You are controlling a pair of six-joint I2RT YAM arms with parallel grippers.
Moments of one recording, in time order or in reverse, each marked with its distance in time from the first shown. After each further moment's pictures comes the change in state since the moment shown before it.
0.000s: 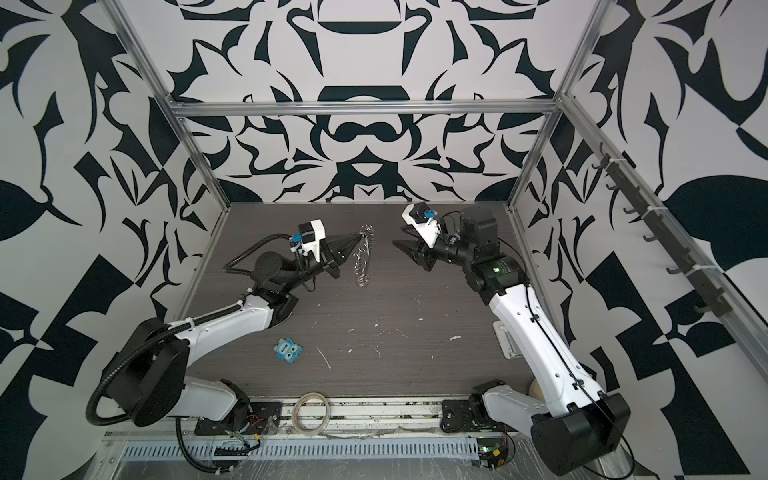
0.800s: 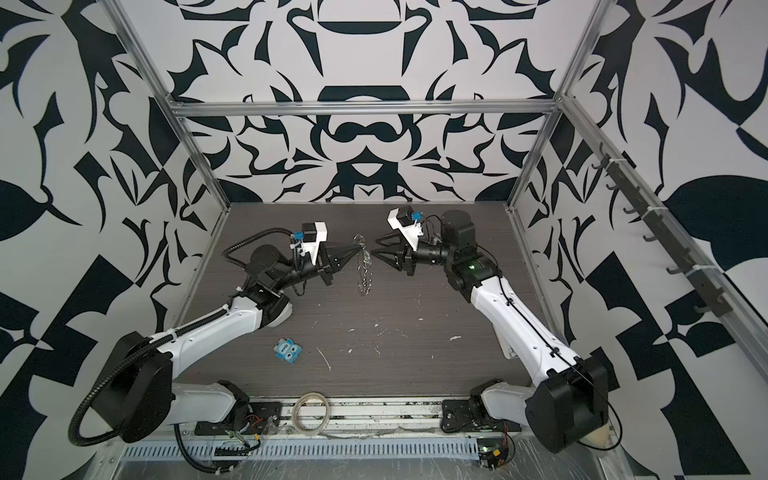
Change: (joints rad) left arm 0.033 -0.064 0.006 -0.233 0.158 -0.008; right arm 0.074 0.116 -0.070 0.287 -0.253 0.226
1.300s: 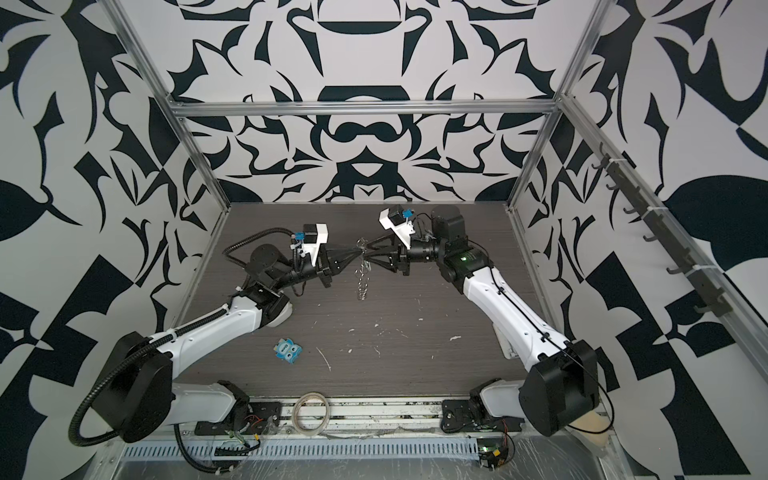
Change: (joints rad) left arm 0.006 0.000 0.002 -0.006 0.054 -0.013; right arm 0.034 0.074 0.061 -0.068 -0.101 -0.009
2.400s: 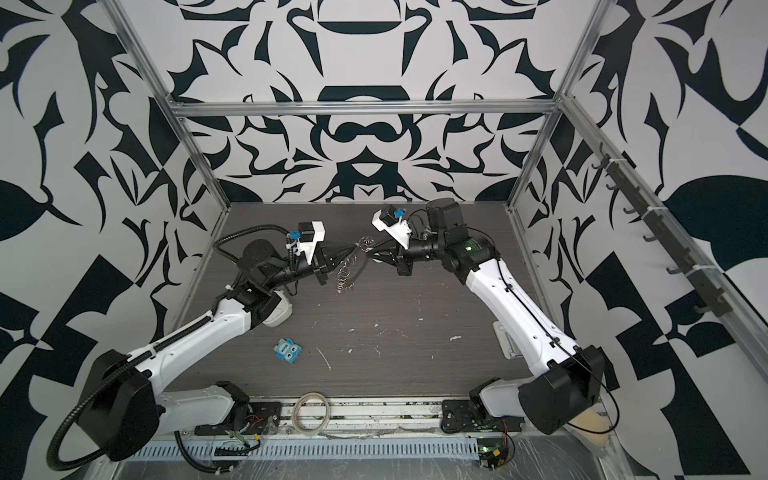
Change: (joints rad) left arm -0.003 -0.097 0.043 -0.229 -0.089 0.159; right arm 0.030 0.008 0.210 -0.442 0.179 -0.246
